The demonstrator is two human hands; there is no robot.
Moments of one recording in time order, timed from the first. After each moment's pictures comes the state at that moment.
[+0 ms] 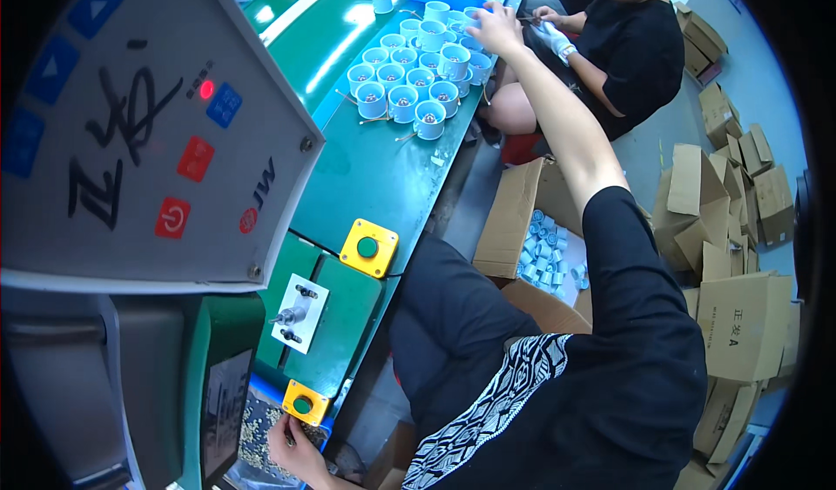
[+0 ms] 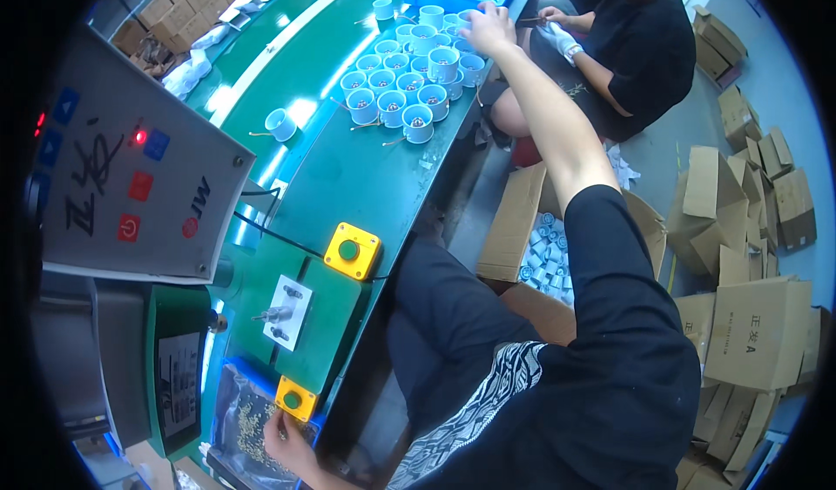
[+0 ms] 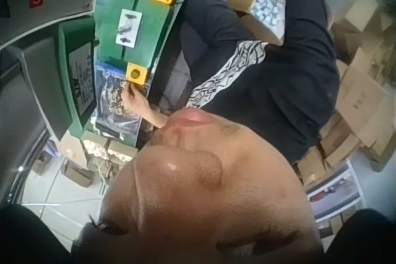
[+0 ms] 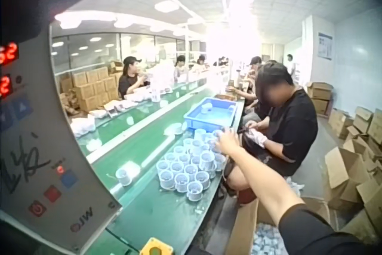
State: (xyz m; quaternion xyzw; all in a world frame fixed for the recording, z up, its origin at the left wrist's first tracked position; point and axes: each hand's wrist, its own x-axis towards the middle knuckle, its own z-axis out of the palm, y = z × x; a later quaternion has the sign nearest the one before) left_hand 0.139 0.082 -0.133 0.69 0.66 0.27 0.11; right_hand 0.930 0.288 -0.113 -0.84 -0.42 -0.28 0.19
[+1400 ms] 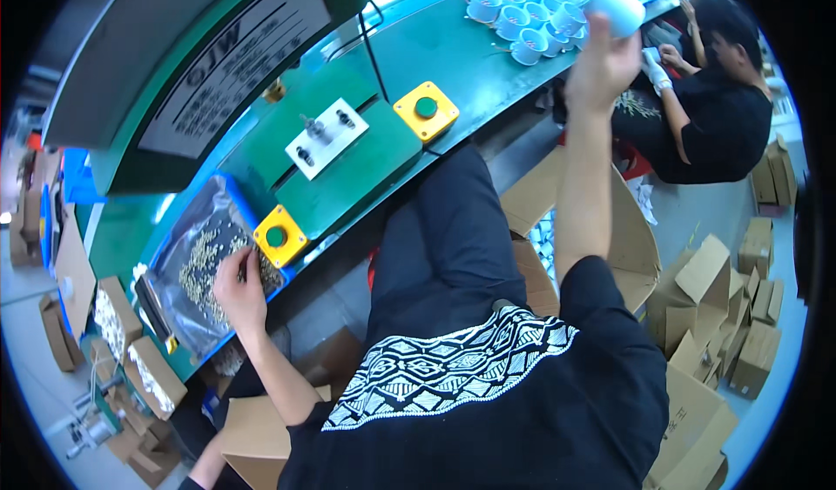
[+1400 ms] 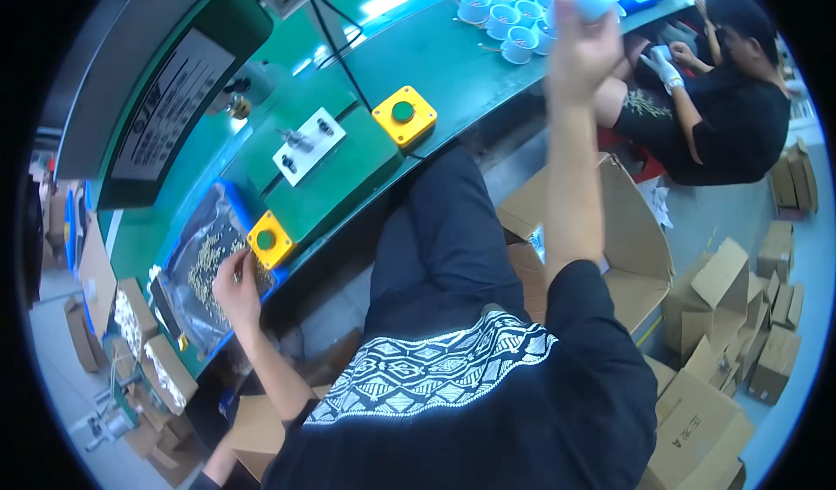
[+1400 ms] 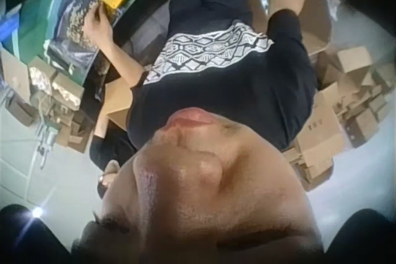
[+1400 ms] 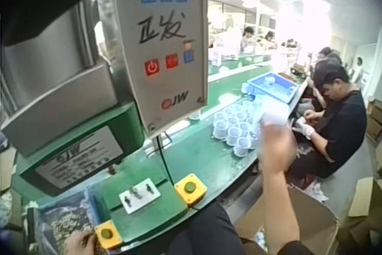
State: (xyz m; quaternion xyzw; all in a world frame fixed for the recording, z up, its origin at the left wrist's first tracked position) left_hand 0.143 0.089 -0.134 0.72 0.63 0.28 0.07; right_hand 0.677 0.187 -0.064 -0.39 -0.47 0.01 0.79
